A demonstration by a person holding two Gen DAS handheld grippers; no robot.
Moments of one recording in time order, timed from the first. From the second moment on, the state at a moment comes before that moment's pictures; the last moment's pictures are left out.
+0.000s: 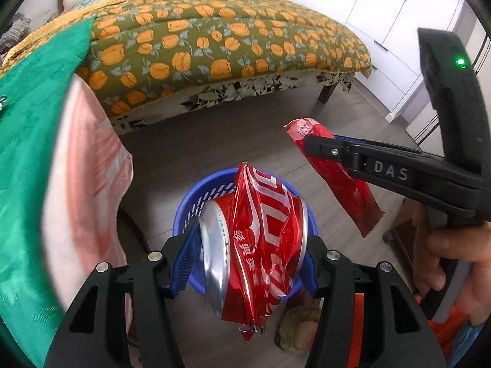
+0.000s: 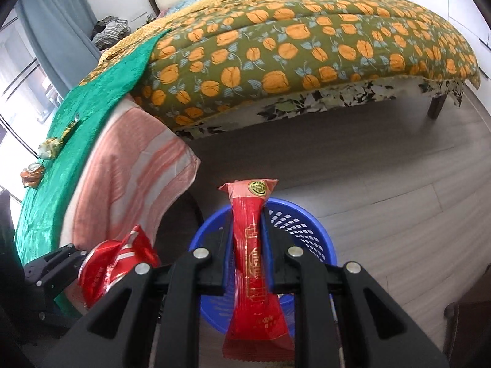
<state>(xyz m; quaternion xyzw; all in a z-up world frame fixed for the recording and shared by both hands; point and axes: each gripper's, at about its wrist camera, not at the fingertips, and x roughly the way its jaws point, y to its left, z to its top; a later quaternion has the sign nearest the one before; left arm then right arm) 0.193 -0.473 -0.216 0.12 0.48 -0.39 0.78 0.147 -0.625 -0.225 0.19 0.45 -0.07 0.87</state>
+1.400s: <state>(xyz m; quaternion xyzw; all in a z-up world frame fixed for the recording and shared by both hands) 0.179 -0.189 -0.158 0.09 0.43 -0.23 0.87 0.172 -0.407 -0.154 0.01 0.33 -0.01 0.94</state>
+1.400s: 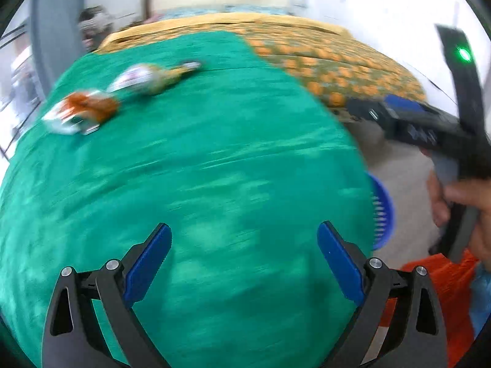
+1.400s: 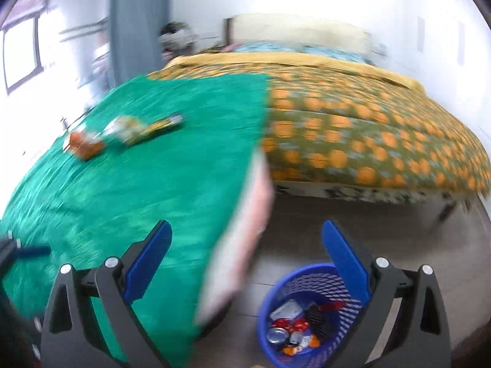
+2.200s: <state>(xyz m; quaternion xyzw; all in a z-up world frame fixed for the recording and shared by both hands) 0.297 -0.019 -0.149 0.01 0.44 -0.06 0.89 0.201 -0.249 -0.186 -0.09 0.39 0.11 0.91</state>
